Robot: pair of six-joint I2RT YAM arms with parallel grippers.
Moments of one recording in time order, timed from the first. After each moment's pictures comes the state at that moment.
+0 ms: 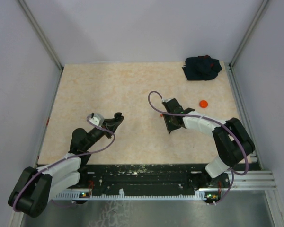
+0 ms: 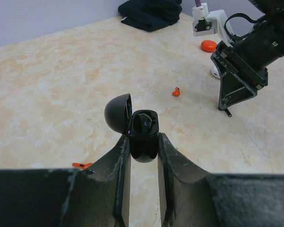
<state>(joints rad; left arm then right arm) -0.40 0.96 0.07 0.99 0.39 -0.11 0.57 1.55 0.86 -0.39 0.09 0.23</state>
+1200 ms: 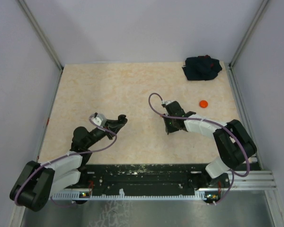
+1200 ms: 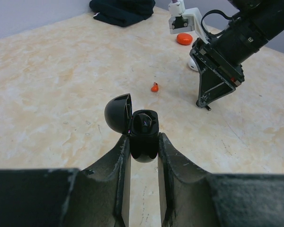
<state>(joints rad) -0.40 1.03 0.09 1.03 0.50 -0.12 0.57 1.53 0.79 -0.29 0.02 0.23</state>
